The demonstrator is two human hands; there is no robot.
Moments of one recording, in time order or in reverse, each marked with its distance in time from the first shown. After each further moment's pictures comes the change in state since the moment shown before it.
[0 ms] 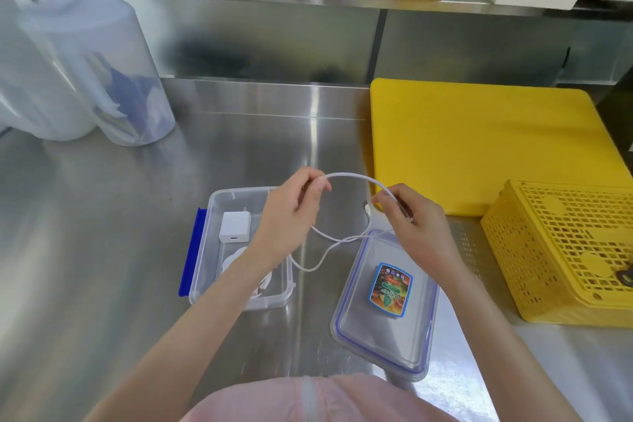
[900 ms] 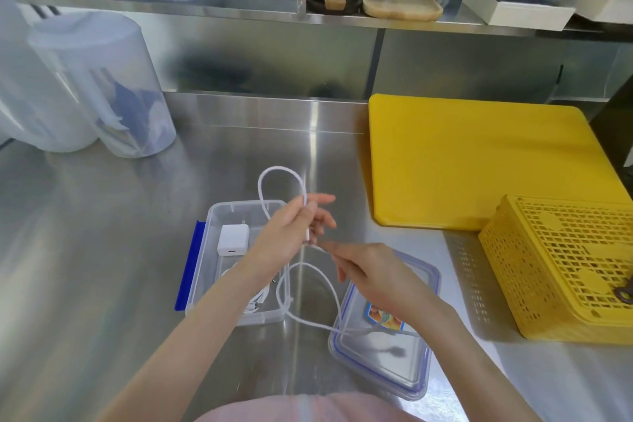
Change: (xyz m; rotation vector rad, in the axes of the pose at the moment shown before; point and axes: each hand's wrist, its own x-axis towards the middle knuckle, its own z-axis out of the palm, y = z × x) left_hand 0.001 -0.005 -0.003 -0.394 -0.182 -0.251; right_hand -0.014 -0.008 0.028 -0.308 -0.439 -0.147
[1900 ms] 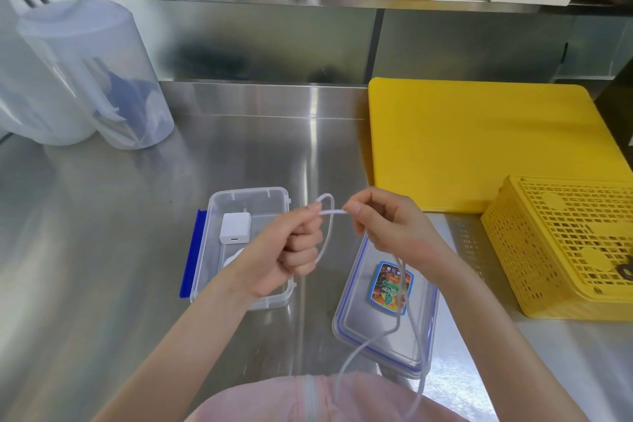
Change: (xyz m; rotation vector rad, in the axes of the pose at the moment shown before) left_hand -0.031 0.011 -0.005 -0.354 -0.202 -0.306; right_hand 0.001 -0.015 -0.032 0.722 0.156 0.097
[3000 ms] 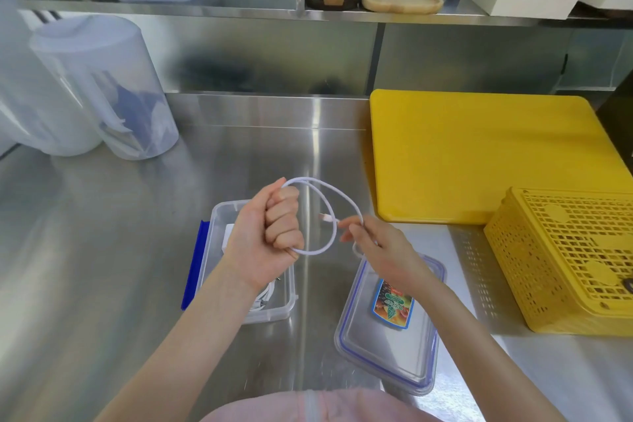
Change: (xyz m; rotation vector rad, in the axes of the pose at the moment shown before) left_hand 0.017 0.009 -0.032 -0.703 -0.307 -0.036; right_hand 0.011 0.043 0.008 -0.363 0.068 0.076
